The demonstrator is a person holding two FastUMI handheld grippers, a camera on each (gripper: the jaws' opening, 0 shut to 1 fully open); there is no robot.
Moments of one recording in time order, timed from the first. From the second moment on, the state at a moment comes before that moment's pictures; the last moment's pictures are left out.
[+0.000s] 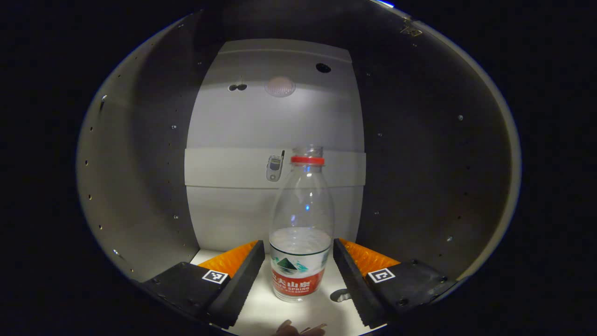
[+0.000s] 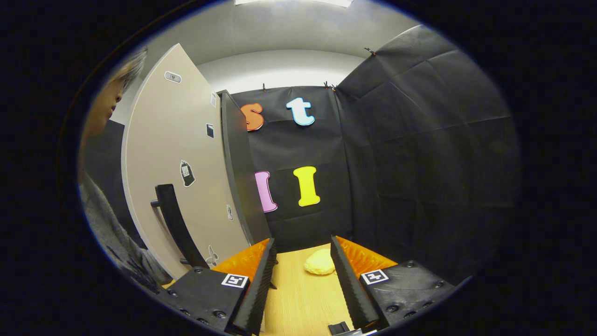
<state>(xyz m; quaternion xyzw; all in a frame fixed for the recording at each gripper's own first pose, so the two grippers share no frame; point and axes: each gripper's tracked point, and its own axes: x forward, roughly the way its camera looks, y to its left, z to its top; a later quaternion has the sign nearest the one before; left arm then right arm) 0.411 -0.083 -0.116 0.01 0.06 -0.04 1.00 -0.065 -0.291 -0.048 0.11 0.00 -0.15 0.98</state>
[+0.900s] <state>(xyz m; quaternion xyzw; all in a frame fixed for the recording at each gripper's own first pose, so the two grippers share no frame) 0.237 -0.055 -0.021 0.03 0.03 -0.16 0.99 -0.108 -0.205 -0.025 0.08 -0.01 -0.14 0.99</state>
